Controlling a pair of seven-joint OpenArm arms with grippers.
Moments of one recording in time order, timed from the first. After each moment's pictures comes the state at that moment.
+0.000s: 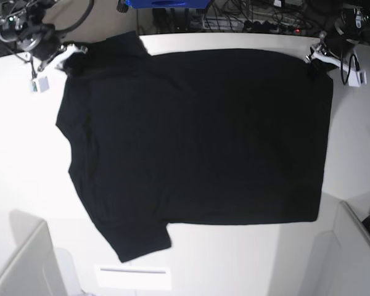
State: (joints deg) left arm 42.0 -18.1 -33.0 108.7 -61.6 -10.0 45.6; right arm -24.2 -2.2 43.1 113.2 43.8 35.4 -77.0
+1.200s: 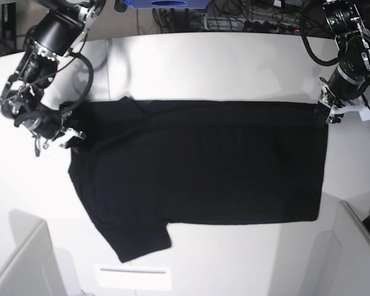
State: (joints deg) left arm 21.4 -15.4 -35.1 102.1 -73.2 11.1 51.1; right arm 4.8 3.9 33.9 89.5 42.8 25.8 -77.6
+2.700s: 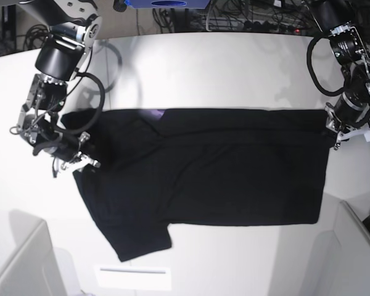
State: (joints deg) left arm 8.5 -17.3 -34.8 89.4 -67.7 11.1 51.3; right arm 13.3 5.0 26.0 73.8 42.8 19.5 -68.6
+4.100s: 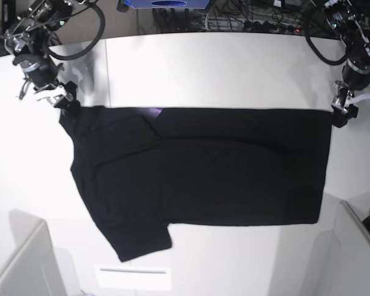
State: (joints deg) left arm 15.6 -9.9 -48.7 90.8 -58.8 -1.3 51.0; right arm -13.8 -7.3 47.1 106.5 46.9 18.8 -68.2
